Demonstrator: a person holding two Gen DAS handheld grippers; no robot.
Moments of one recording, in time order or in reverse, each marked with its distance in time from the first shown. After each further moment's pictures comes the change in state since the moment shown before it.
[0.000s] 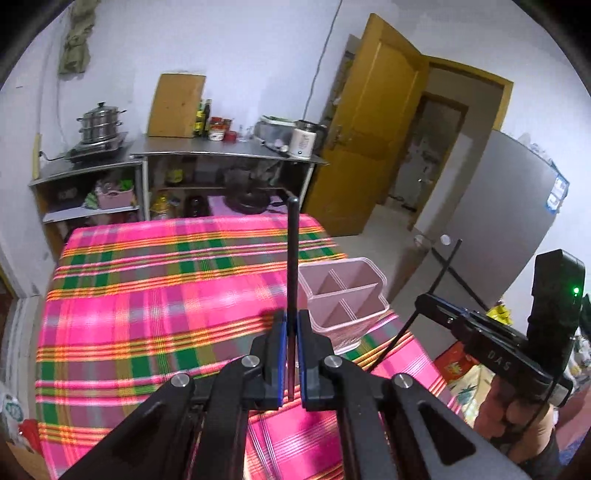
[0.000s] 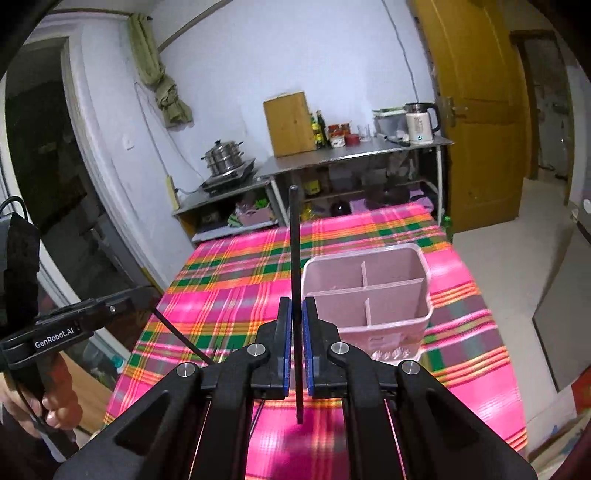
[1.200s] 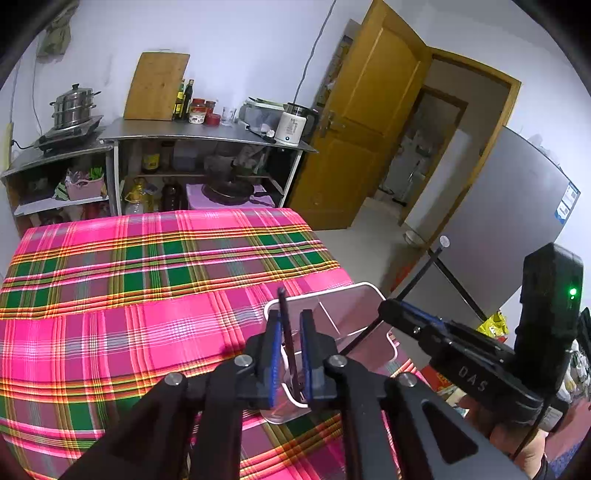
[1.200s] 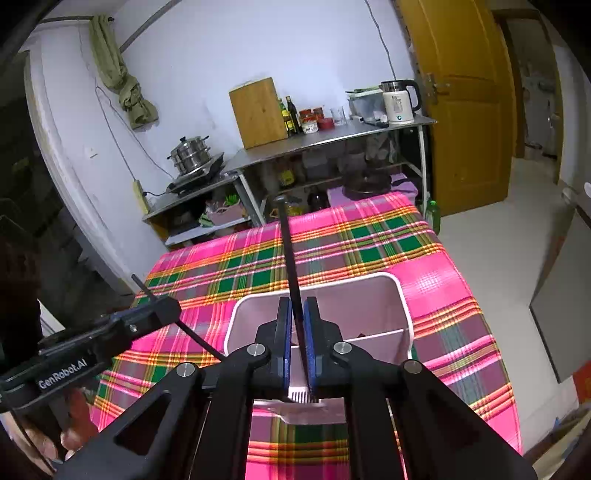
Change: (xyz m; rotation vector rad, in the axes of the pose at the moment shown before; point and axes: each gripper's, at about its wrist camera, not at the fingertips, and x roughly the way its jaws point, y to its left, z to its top) left arm 0.131 -0.005 0.034 -0.028 0.049 -0.058; right arm 0.097 -0.056 0.030 0.070 0.065 -0.058
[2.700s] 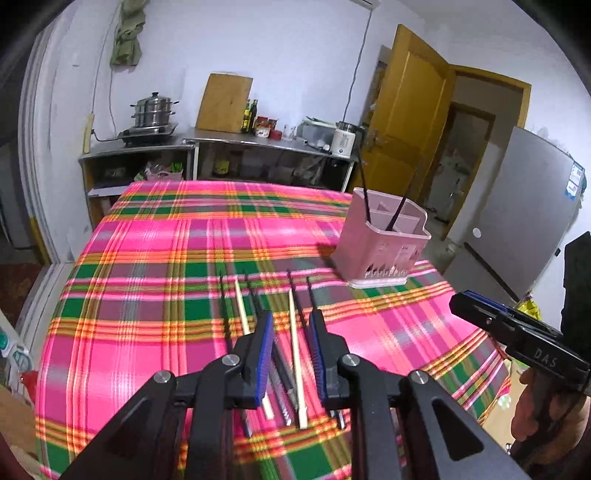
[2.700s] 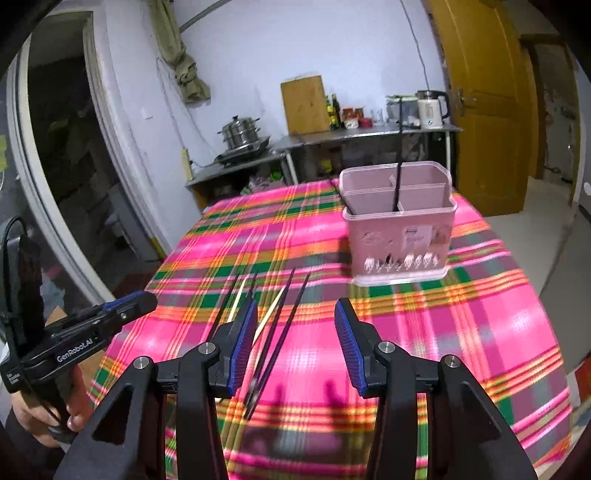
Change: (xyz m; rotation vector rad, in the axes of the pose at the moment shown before) left arm -0.179 0.045 -0.217 -0.034 -0.113 0.210; right arm -0.107 0.086 -0.186 -0.124 -0.014 0.078
